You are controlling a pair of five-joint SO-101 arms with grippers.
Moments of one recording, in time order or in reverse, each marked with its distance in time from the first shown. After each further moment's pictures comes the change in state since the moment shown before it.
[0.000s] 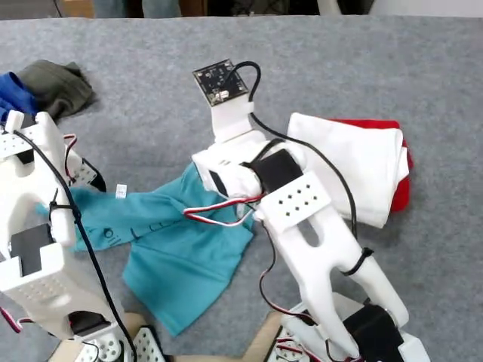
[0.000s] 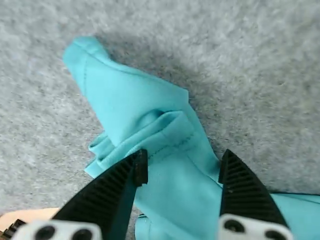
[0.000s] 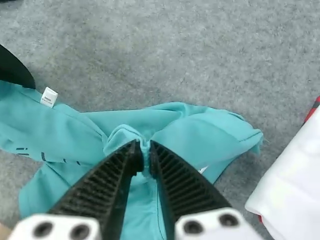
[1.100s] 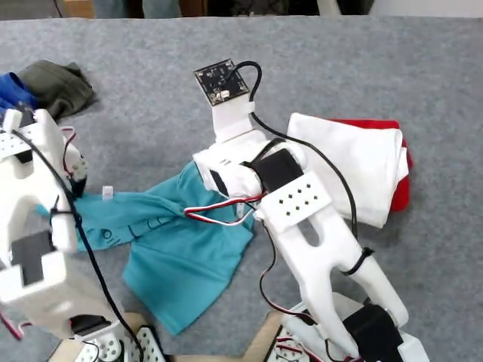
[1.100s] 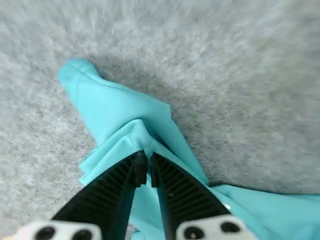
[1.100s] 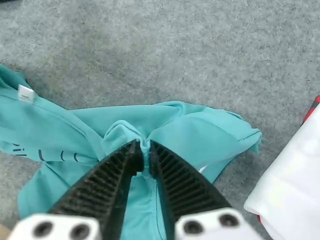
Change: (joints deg) left arm 0.4 -7.0 -0.4 -2.6 -2.1; right arm 0.9 0.0 0.0 0.0 0.0
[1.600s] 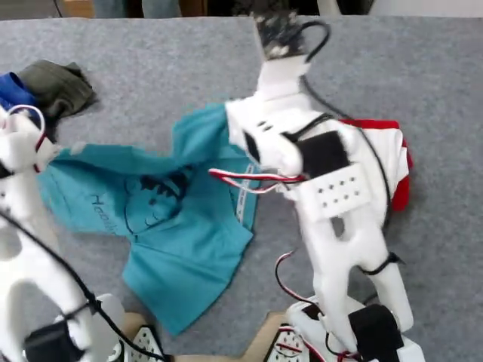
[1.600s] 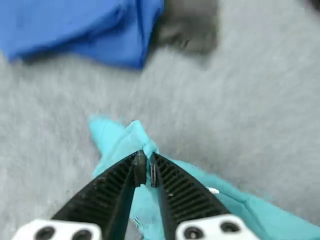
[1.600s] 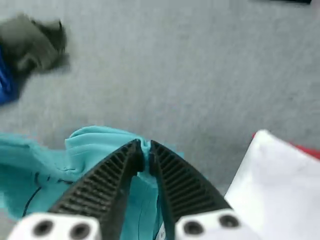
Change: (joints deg) left arm -0.2 -35.0 -5.2 1.7 -2.4; right arm 10.3 0.0 -20.3 3.4 -2.5
